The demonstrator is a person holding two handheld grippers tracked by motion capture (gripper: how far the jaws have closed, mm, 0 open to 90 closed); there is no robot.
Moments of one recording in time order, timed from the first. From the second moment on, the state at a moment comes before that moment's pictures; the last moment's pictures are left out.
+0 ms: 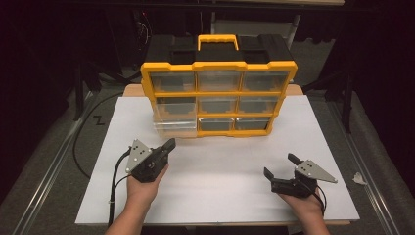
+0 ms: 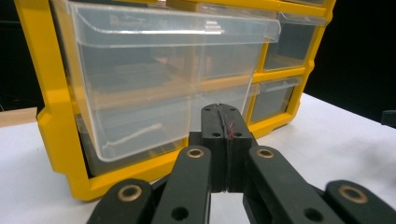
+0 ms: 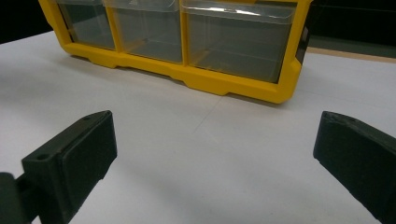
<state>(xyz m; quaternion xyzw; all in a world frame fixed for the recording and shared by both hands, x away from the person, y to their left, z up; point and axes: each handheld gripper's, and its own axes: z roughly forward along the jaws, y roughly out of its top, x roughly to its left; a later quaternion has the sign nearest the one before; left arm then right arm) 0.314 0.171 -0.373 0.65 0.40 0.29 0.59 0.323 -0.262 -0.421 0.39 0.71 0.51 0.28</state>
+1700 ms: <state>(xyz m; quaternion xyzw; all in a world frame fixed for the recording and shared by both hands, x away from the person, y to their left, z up) 0.338 0.155 -0.346 0.63 0.41 0.32 0.58 0.323 -0.262 -0.421 0.39 0.71 0.51 0.29</state>
